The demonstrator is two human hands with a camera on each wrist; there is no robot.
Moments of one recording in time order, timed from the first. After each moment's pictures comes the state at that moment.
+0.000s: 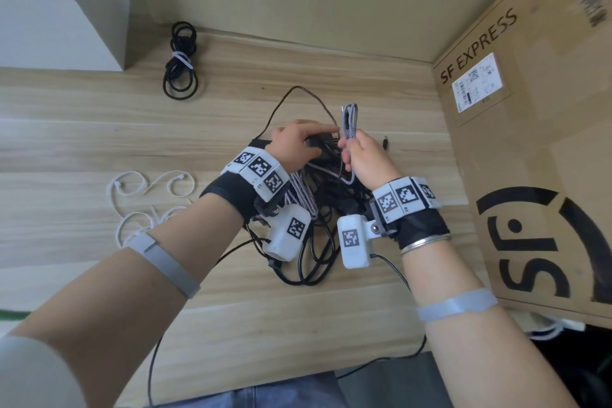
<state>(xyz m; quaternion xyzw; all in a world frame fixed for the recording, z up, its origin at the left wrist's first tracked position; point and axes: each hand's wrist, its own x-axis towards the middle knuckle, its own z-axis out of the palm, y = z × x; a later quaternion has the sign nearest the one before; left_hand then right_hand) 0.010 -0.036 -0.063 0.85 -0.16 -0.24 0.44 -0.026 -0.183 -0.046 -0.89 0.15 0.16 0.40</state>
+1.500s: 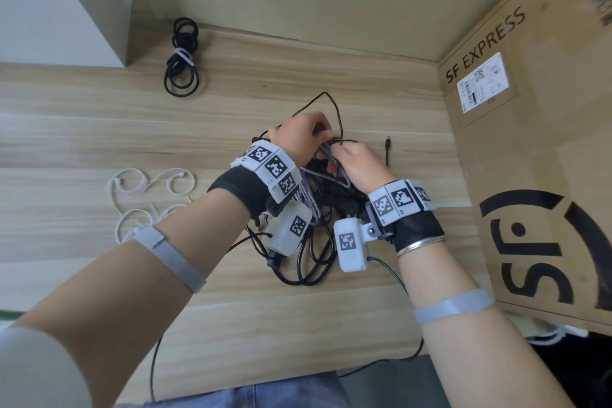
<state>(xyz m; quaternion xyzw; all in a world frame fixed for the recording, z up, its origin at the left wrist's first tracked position) 0.017 -0.051 -0.056 0.88 -0.10 -0.21 0.42 -0.032 -0.176 -0.037 -0.89 0.09 0.21 0.39</state>
